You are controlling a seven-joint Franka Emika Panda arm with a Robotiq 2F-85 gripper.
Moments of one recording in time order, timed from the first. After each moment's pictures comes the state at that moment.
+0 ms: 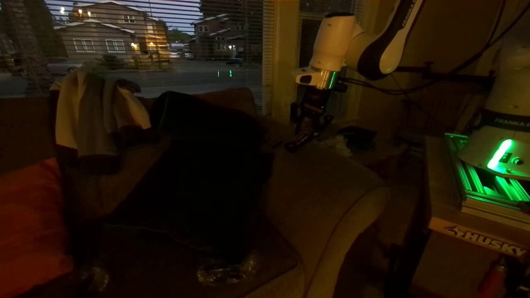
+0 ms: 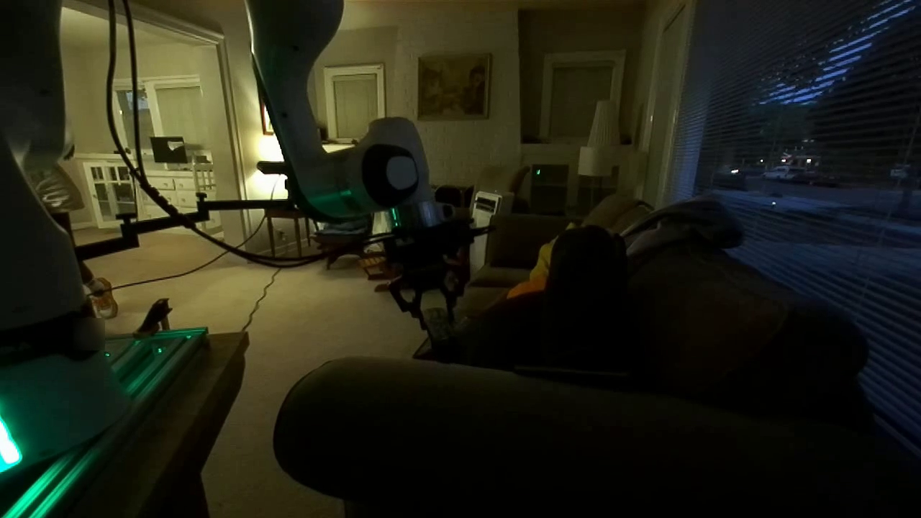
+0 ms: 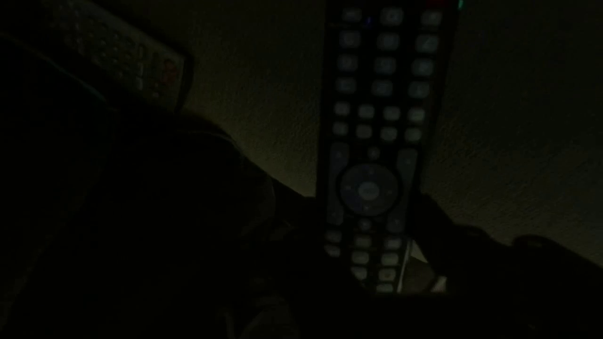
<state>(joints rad) 0.17 0.31 0.05 -2.48 -0.69 2.96 -0.68</state>
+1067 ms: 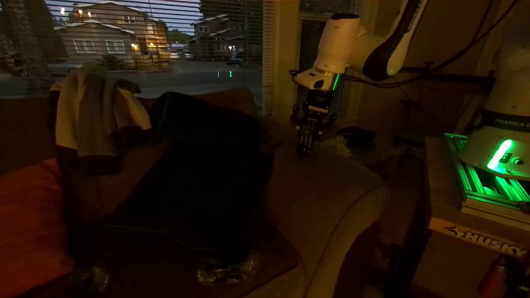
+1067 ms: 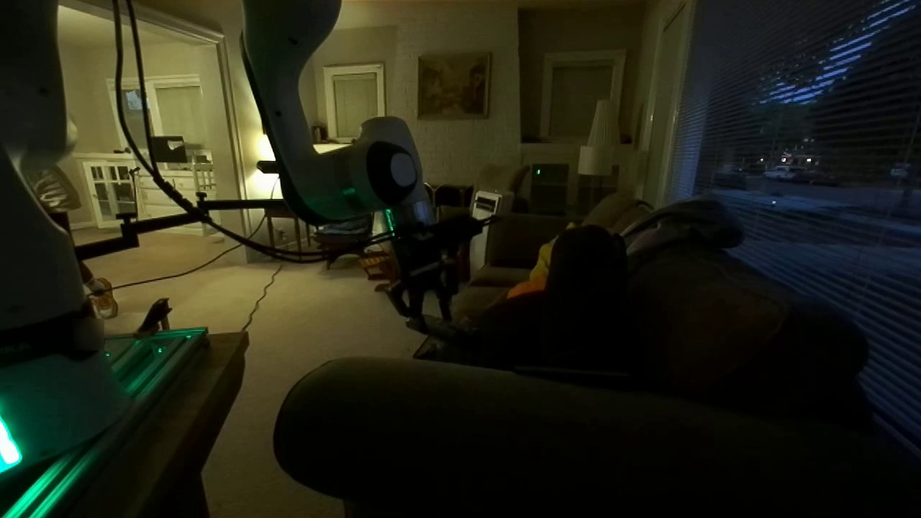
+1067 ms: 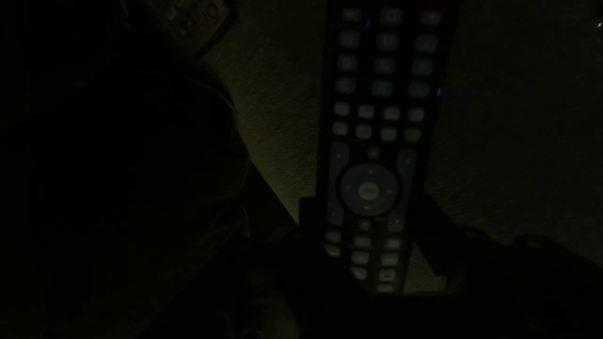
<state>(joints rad) 0.14 0.30 0.06 -2.49 -0.87 2.96 -0.94</state>
